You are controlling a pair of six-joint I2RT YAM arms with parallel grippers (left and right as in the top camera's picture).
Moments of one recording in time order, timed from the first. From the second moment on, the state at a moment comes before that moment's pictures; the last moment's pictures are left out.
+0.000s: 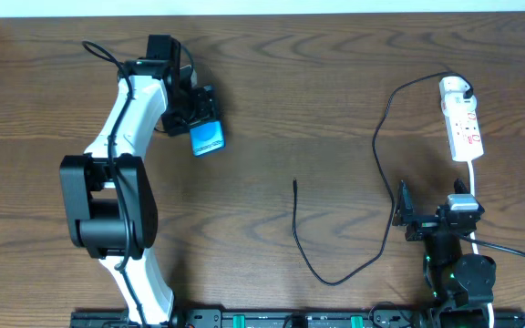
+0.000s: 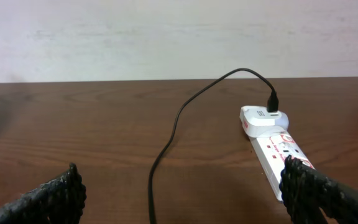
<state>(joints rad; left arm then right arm) -0.04 2.01 1.58 -0.94 0.31 -0.29 0.08 0.01 0.01 -0.07 0.04 0.03</state>
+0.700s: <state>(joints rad) -0.04 2.00 1.58 -0.95 1.09 -0.89 0.08 0.01 0.01 -0.07 0.04 0.03</state>
